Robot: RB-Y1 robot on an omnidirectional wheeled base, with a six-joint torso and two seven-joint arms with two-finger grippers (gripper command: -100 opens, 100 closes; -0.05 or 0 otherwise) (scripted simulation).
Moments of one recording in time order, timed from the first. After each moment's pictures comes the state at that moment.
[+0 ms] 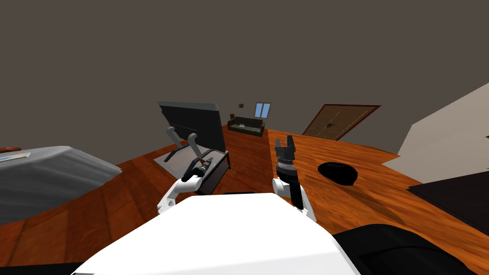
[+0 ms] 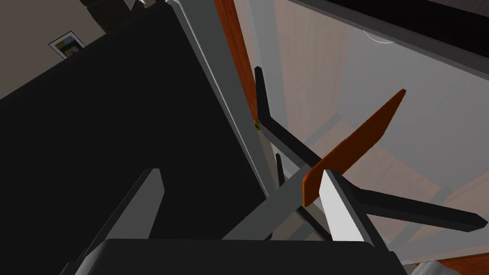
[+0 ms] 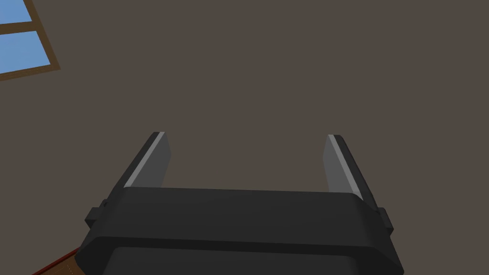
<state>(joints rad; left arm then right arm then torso) 0.30 0.24 0.06 -1.92 0.15 0.59 -0.40 0.46 -0.02 -0.03 -2.39 0.07 -0.46 -0.07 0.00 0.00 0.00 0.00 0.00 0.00</state>
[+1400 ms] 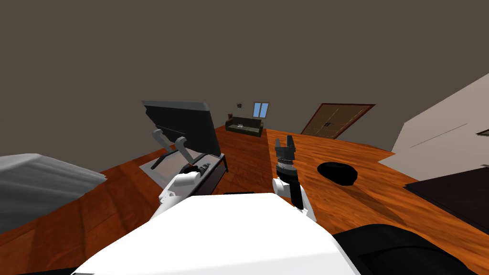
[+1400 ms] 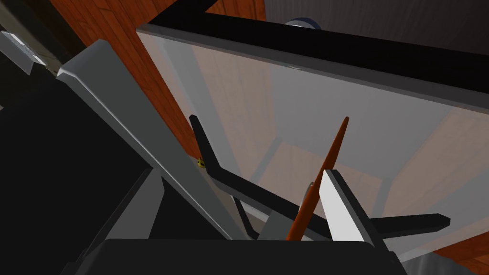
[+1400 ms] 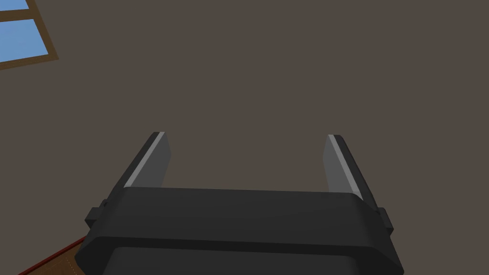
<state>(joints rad) 0.19 0.29 0.13 -1.79 0.20 0.95 -0.50 0.46 -0.02 -0.03 -2.39 0.07 -0.46 -0.07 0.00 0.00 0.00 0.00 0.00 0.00</state>
